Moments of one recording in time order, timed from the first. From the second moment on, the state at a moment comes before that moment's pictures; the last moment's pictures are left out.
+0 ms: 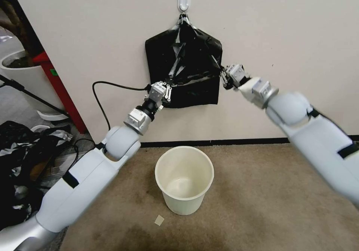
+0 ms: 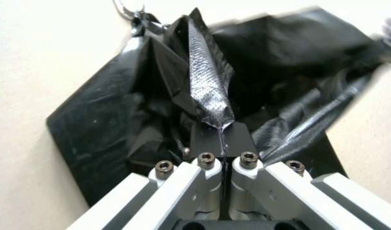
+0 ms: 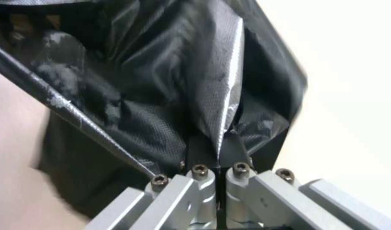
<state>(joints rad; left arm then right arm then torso) 0.70 -0.97 0.03 -1.84 -0.26 -0.08 -0.09 -0.63 0.83 0.01 1.85 0.37 -0.19 0.00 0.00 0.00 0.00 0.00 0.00</state>
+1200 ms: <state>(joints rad) 1.22 -0.99 -0.20 -2.34 -0.50 0.10 -0.18 -1.38 1.21 0.18 2.51 0.59 -0.43 0.54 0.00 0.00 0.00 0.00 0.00</state>
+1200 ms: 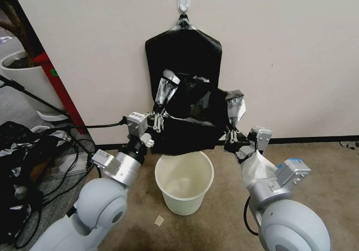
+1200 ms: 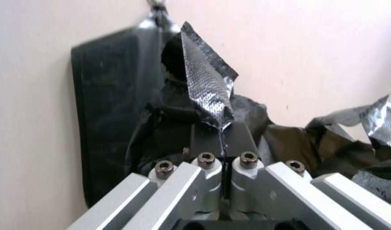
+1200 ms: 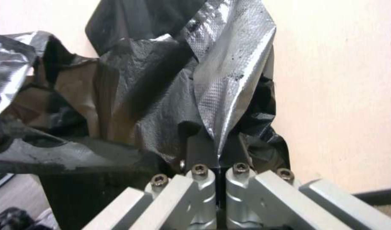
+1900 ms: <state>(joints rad) 1.29 -1.06 -0.14 -2.18 -0.35 0.07 -0.18 -1.39 1.22 0.12 2.33 0.59 -0.41 0.55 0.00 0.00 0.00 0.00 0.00</state>
